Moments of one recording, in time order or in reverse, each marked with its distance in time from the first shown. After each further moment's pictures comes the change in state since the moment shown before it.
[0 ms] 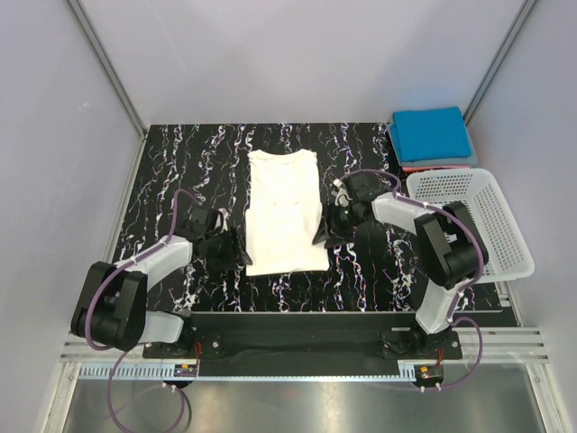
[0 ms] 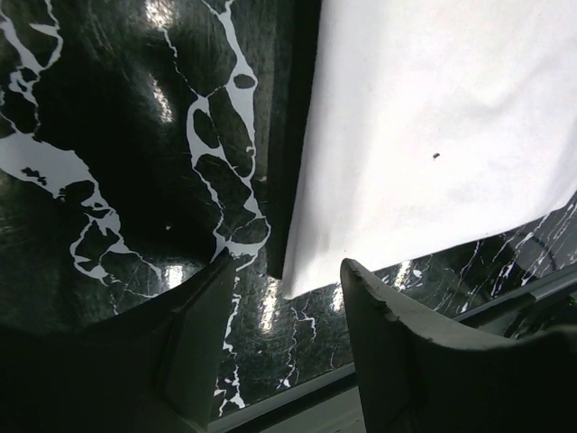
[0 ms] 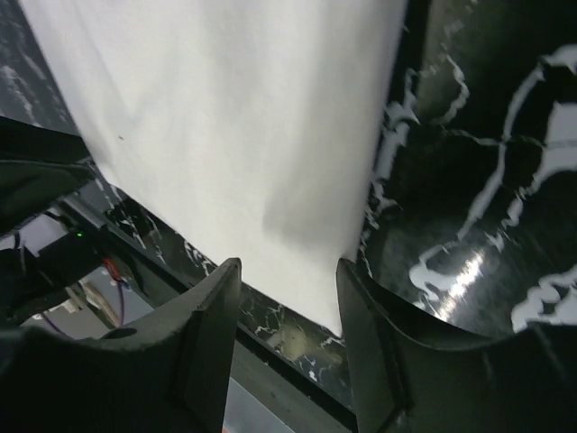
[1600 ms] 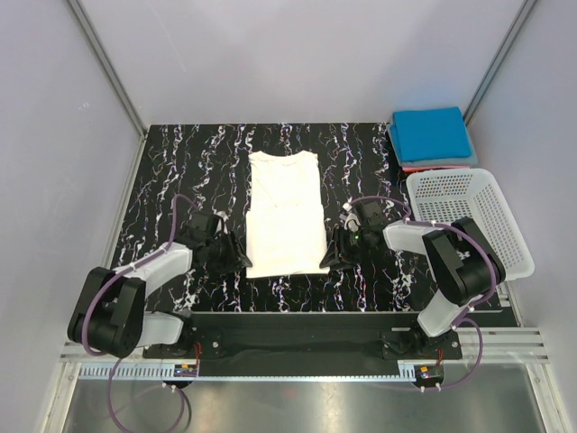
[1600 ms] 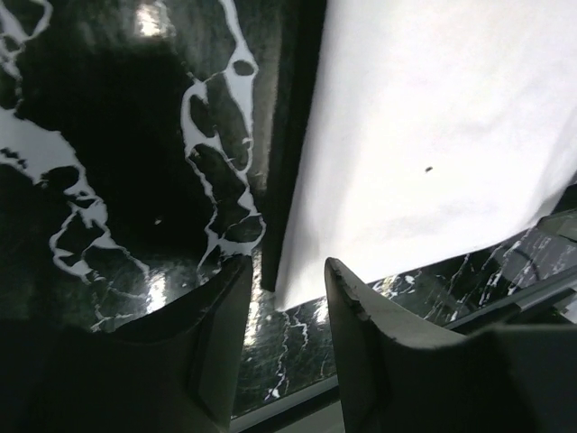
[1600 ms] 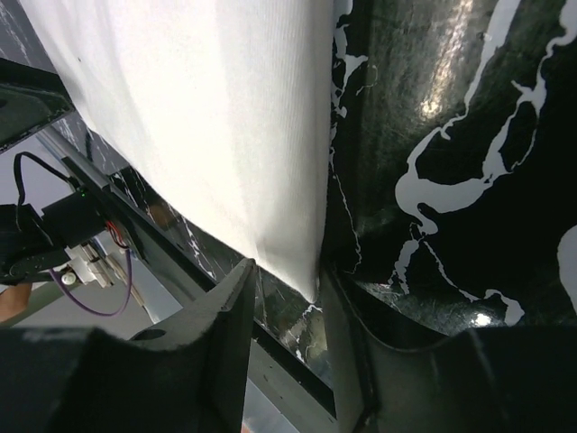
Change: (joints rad) left arm -0.026 -0.039 -0.066 0.069 -0.021 -0.077; right arm -0.003 -0.159 -0.371 0.226 -0.060 0.058
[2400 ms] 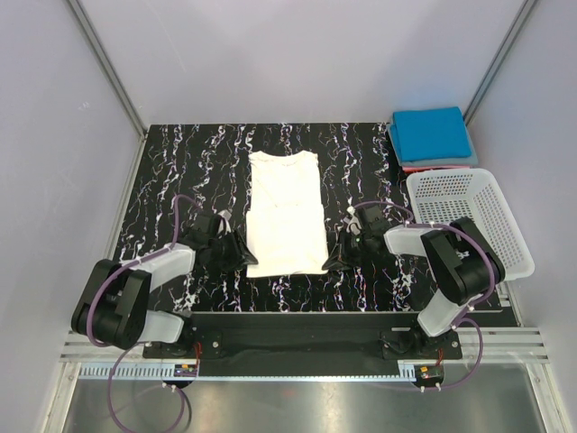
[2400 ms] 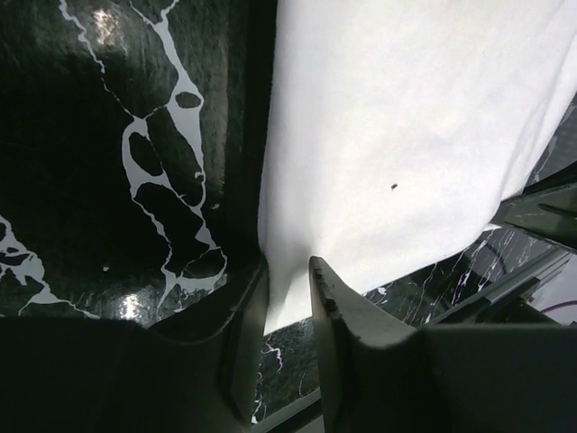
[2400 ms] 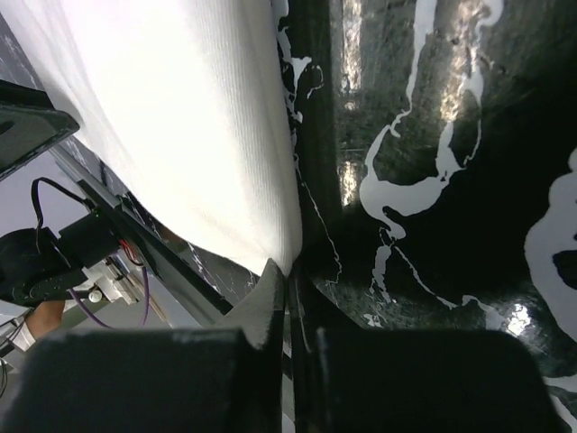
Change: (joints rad) left arm -0.006 0.057 -0.037 0.164 0.069 -0.044; right arm -0.004 0.010 -0.053 0.088 0.013 0.101
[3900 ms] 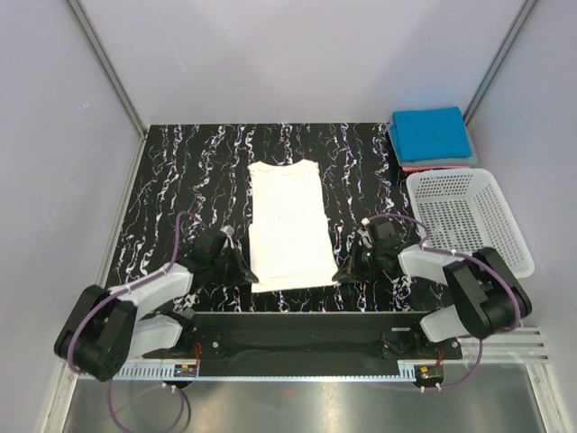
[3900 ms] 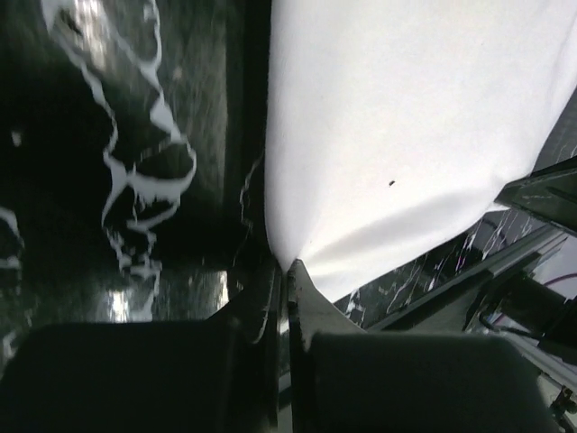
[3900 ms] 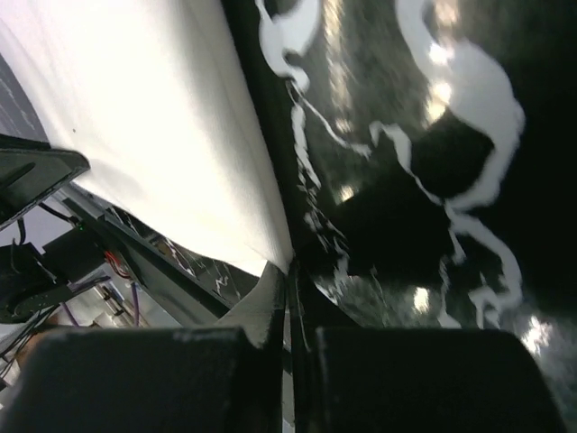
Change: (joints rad) left arm -0.124 -0.159 -0.135 0.044 -0.041 -0.133; right arm 0.001 -0.216 -0.189 0.036 0.097 0.092
